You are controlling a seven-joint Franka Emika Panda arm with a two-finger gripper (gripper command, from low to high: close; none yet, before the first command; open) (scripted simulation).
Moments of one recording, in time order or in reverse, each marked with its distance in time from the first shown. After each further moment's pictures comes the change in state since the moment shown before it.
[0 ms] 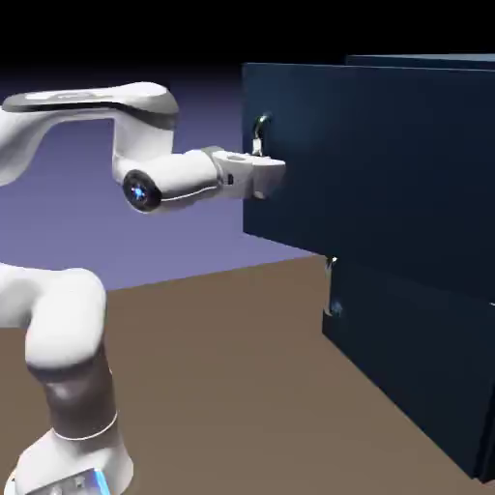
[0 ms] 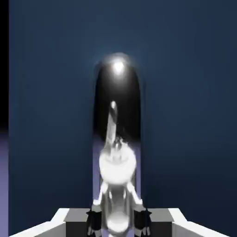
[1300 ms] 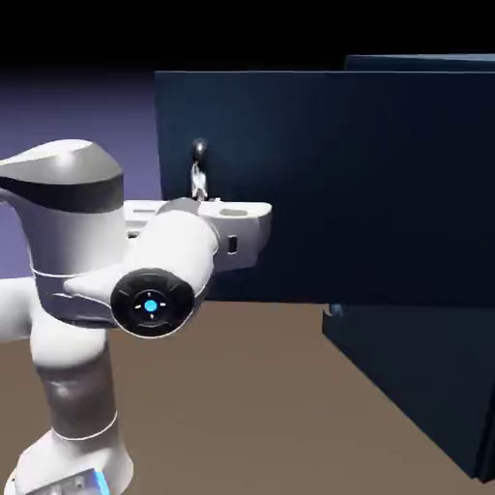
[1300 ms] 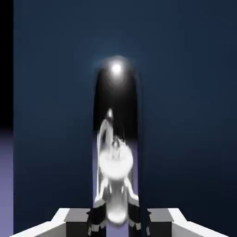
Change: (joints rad) arm 0.138 -0.085 -1.325 0.300 -1.410 -1.081 0.254
